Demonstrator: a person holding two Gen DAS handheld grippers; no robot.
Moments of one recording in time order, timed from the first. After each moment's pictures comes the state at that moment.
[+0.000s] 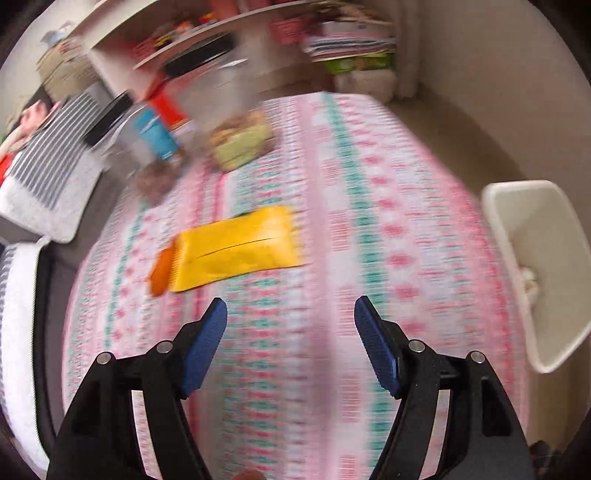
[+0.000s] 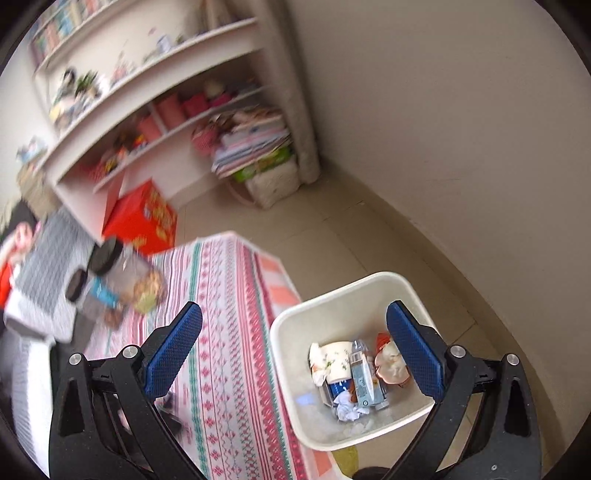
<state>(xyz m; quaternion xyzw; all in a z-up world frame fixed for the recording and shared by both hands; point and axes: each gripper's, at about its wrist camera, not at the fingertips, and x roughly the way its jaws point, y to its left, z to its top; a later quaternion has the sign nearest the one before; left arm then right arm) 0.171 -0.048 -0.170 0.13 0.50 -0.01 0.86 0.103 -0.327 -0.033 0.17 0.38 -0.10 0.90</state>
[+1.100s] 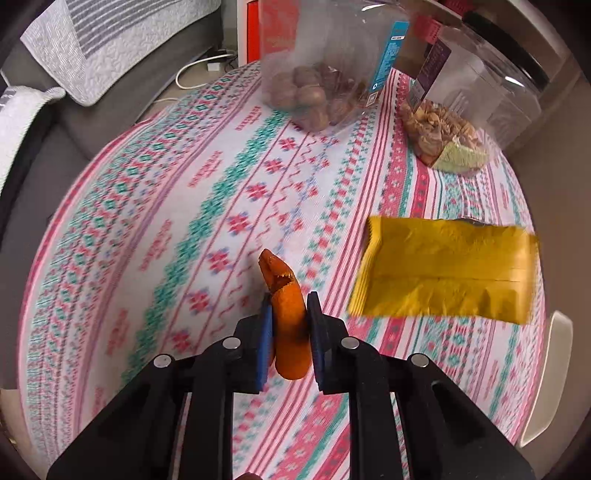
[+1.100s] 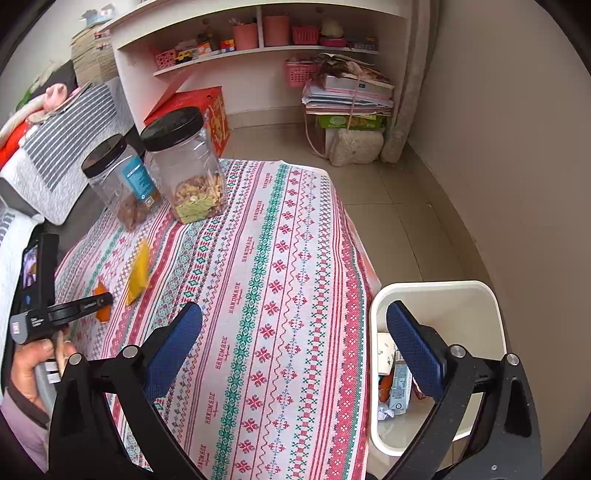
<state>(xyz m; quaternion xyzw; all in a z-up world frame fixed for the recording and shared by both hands) 0.234 0.152 -0.205 -0.10 0.57 0.05 0.82 0.158 -0.178 -0.074 0.01 0.45 0.00 0.90</state>
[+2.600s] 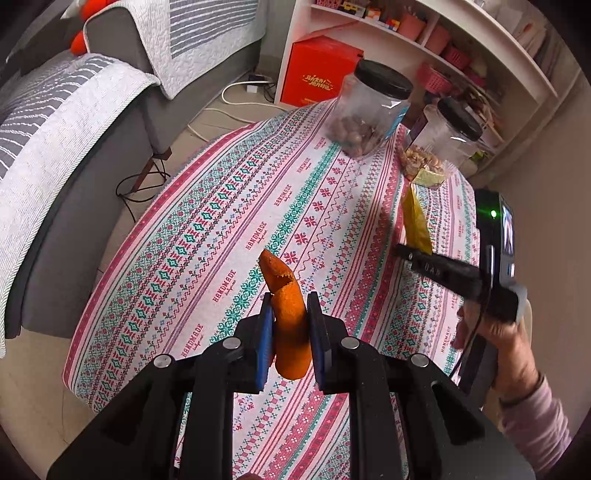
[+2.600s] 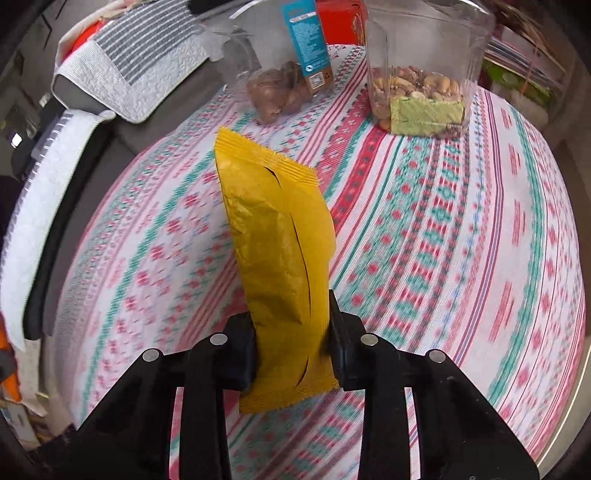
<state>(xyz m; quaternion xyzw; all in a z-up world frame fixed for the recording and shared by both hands) 0.072 0.220 -0.094 -0.16 0.52 0.05 0.84 0.206 0.007 -0.183 0.00 0.55 0.22 0.81</state>
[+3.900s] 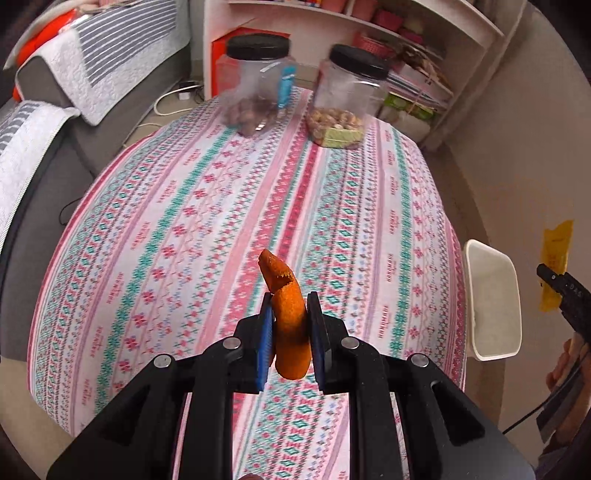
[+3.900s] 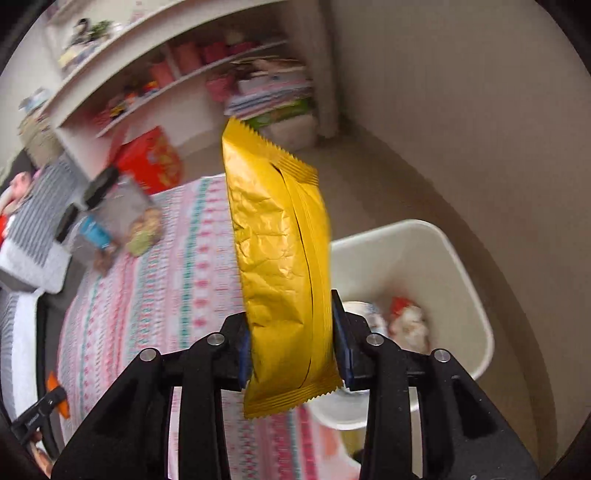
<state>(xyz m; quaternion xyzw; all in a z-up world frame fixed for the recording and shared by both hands) 0.098 0.084 -0.107 -0.10 0.52 -0.02 0.85 0.106 -0.313 -0.089 0.16 0.45 -0.10 0.87</state>
